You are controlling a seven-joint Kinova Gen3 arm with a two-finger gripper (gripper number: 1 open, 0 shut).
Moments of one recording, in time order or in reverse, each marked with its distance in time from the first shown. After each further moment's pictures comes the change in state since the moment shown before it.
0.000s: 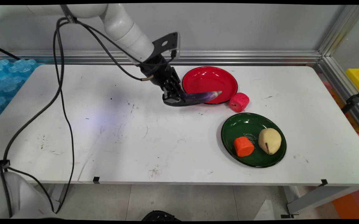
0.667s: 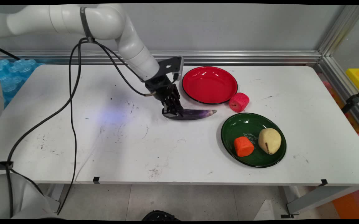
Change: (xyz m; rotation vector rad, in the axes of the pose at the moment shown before) arm -0.023 -0.011 0.061 -0.068 -0.058 0.060
